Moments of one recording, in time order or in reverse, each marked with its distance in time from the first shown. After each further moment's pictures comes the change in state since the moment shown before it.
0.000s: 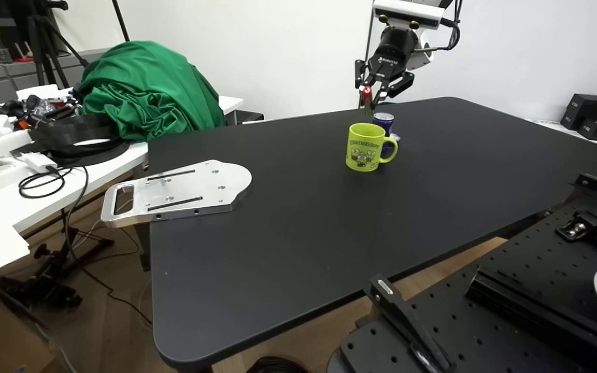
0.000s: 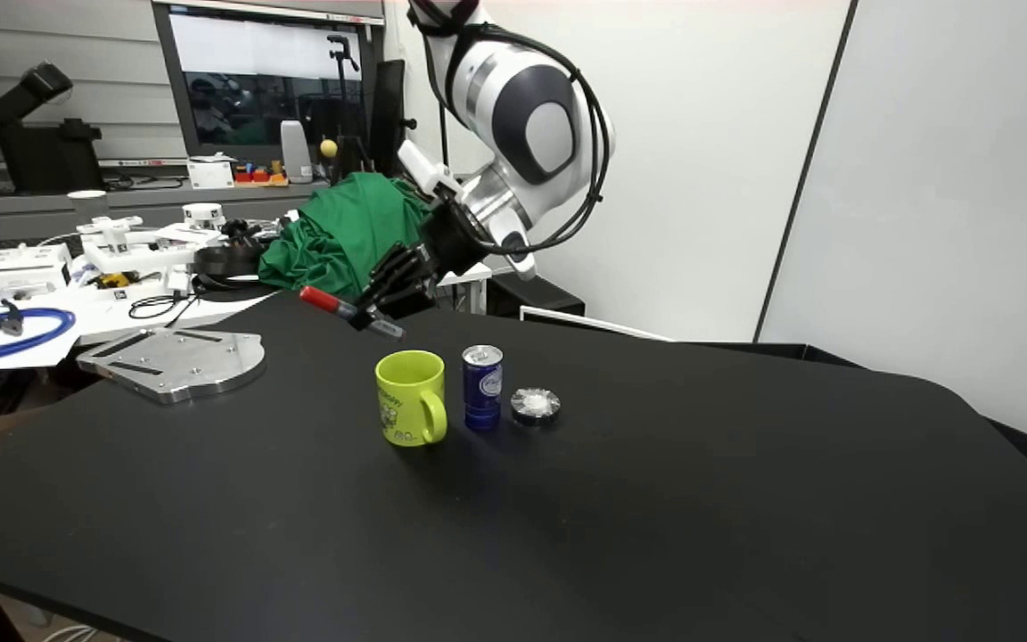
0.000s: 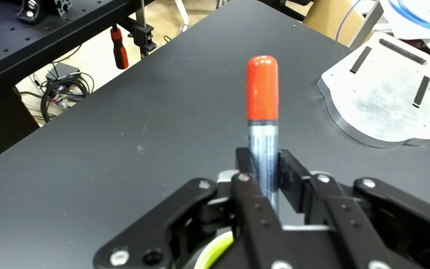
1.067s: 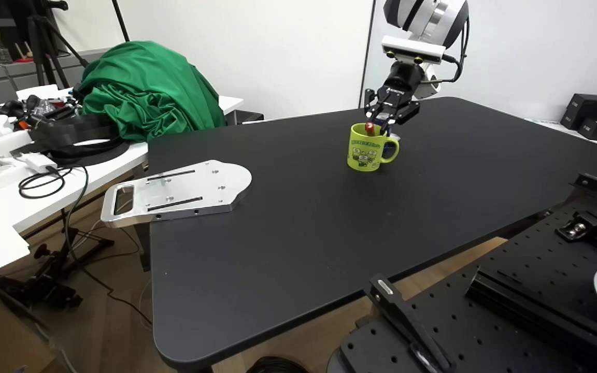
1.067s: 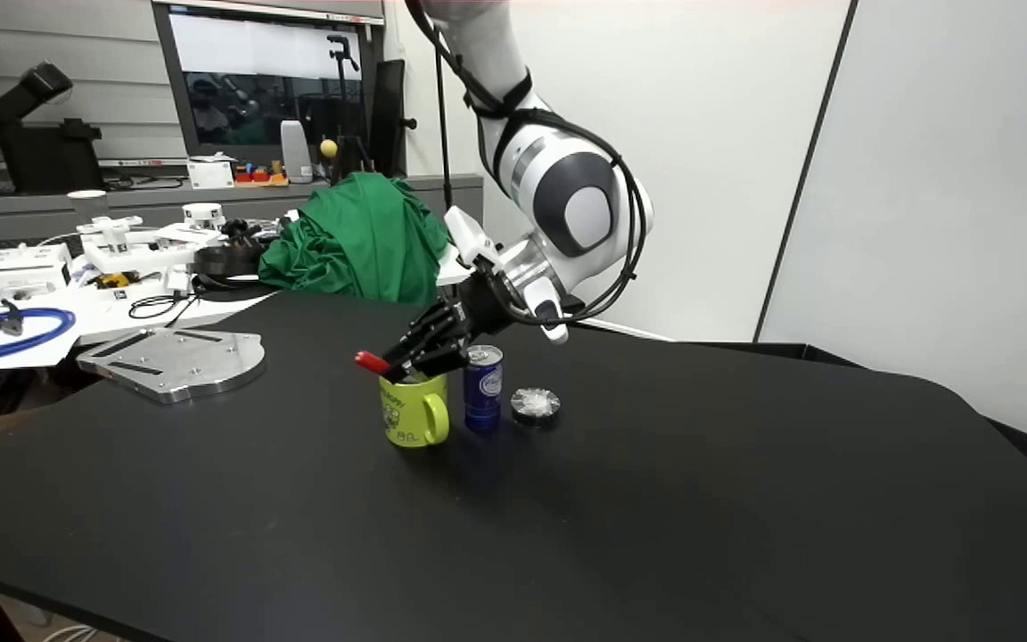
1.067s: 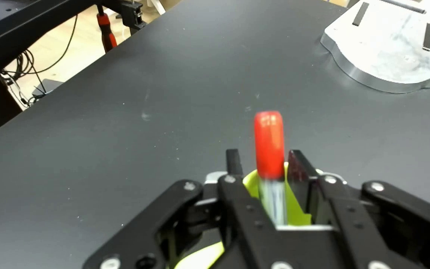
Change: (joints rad) arm -0.055 0.184 -0.026 0.108 0.050 -0.006 -0.002
